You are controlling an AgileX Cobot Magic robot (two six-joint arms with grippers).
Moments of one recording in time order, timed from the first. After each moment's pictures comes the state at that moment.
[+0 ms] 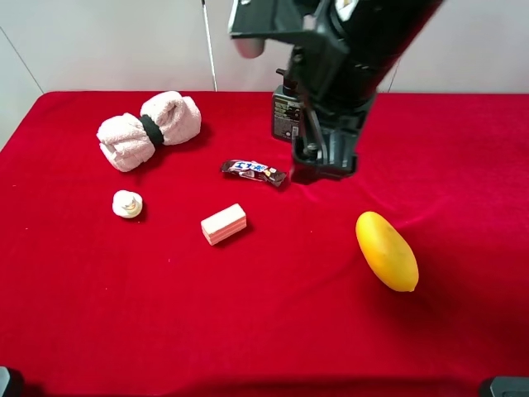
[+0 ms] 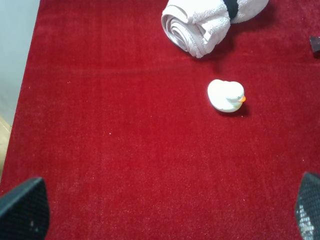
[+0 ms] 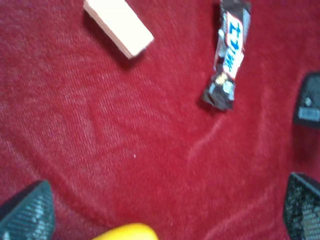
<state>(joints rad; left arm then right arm) -0.04 0.00 -0.48 0.00 1.07 0.01 0.87 1.59 -1.27 -0.05 0.98 -0.60</state>
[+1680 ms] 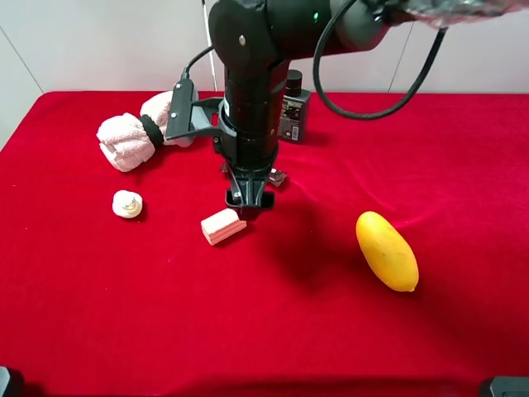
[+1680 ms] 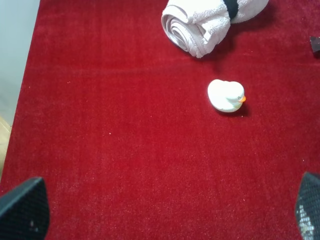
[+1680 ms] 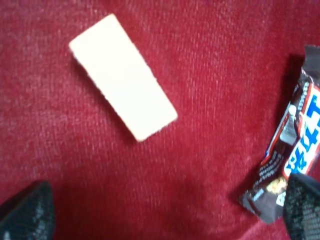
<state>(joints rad) -0.04 0.00 -0.48 0.00 1.07 0.01 0.90 2.05 -1.49 -0.04 0.92 -0.67</state>
